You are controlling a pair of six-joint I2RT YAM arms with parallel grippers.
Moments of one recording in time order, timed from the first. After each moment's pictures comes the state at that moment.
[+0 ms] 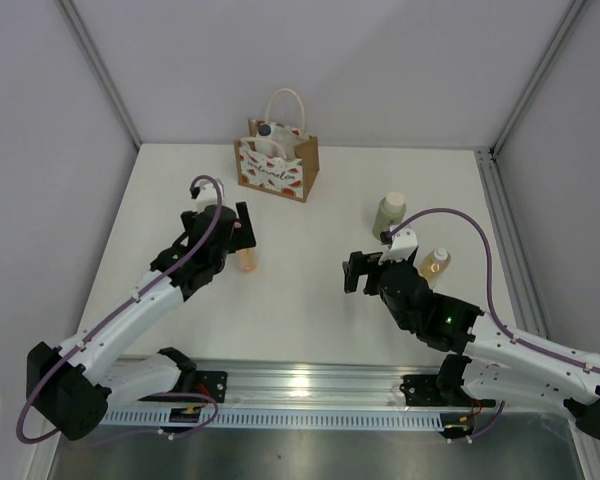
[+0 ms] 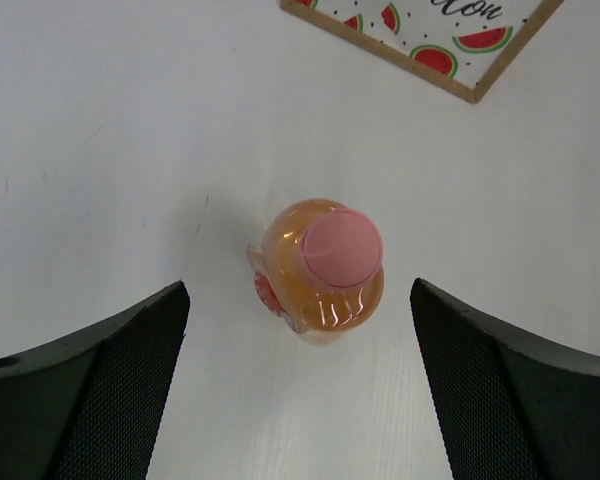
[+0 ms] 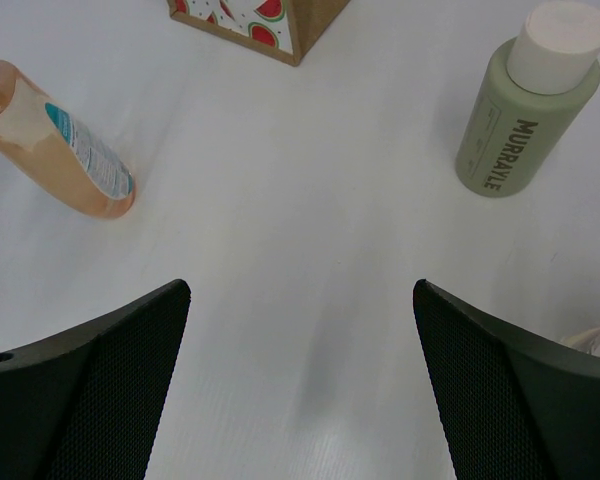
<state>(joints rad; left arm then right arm) -0.56 1.07 0.90 -0.42 -0.54 -0.45 1.07 0.86 0.68 -0.19 0.68 0.43</state>
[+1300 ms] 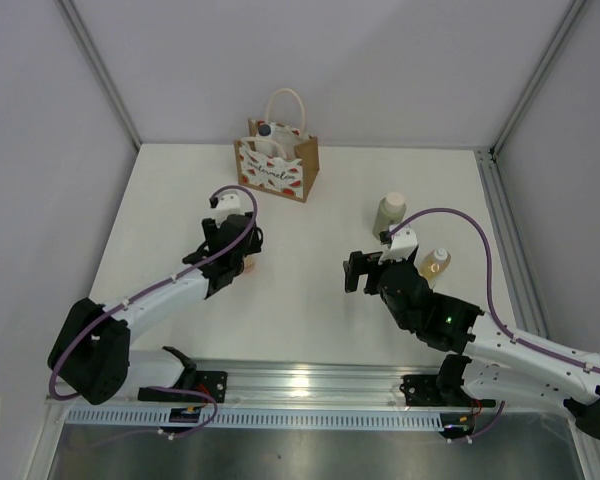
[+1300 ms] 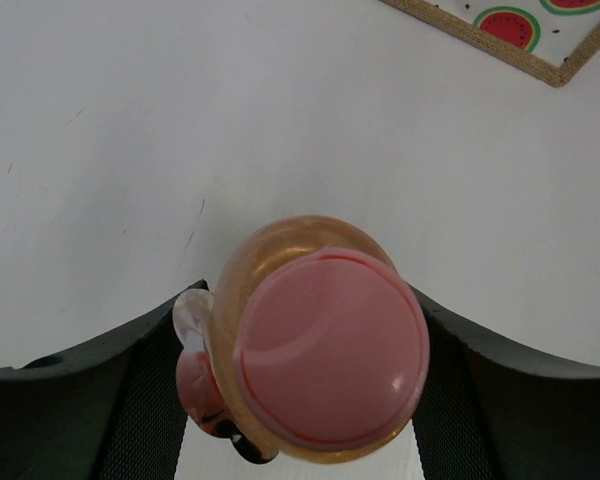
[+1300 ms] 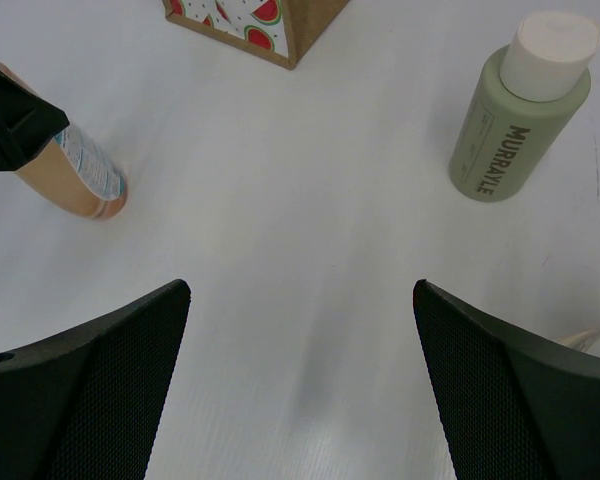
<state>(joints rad) -0.57 1.28 0.73 -0.08 -0.63 -0.45 1.07 0.86 0.69 -0.19 0.70 0.41</state>
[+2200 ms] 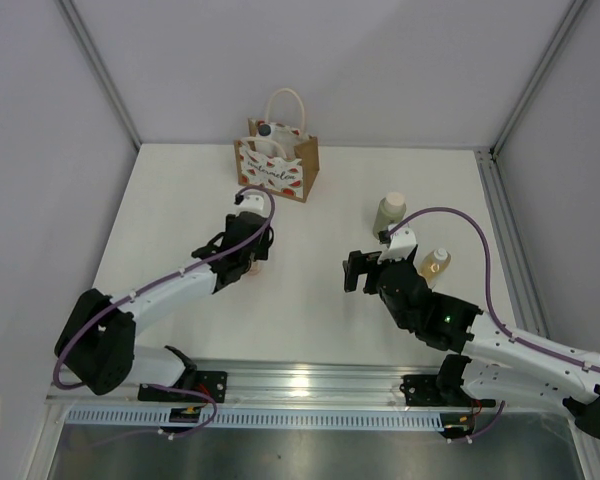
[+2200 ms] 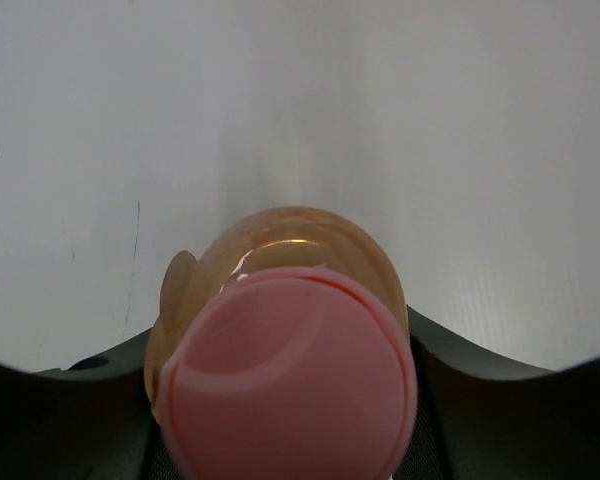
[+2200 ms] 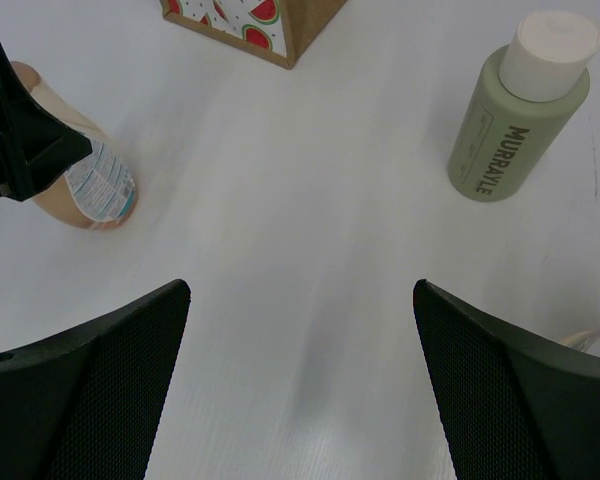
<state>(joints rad) -0.61 1.34 0.78 -0.12 -0.49 -0.29 1.07 0.87 0.69 -0.19 0.70 0.41</state>
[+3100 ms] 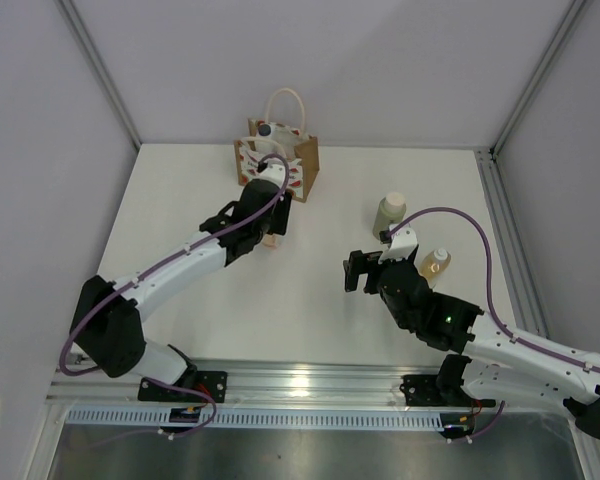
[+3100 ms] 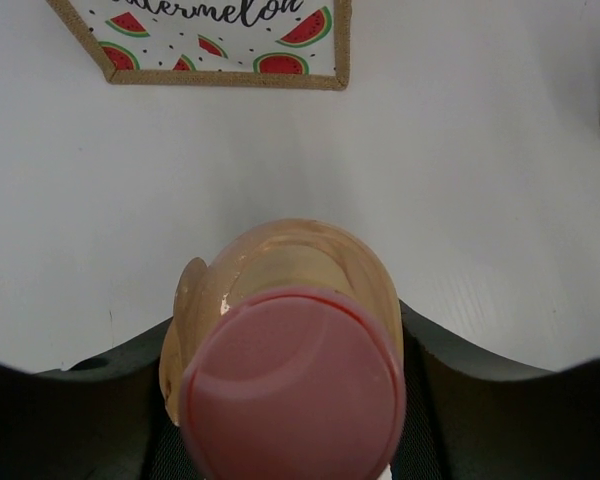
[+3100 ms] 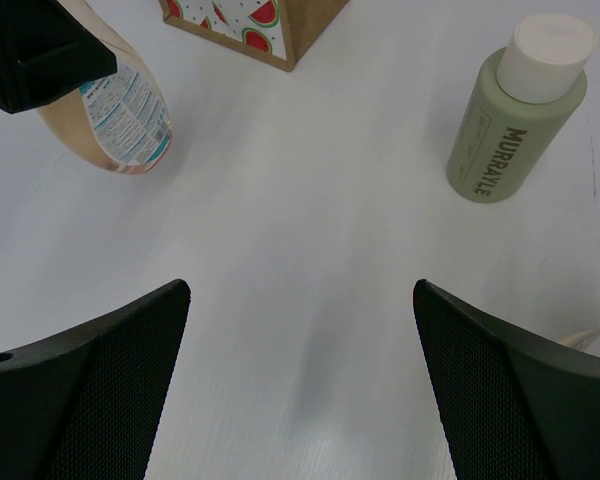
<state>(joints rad) -0.65 1.44 1.12 -0.27 -0.37 -0.17 1.07 0.86 0.69 -0.19 0.70 0.41</state>
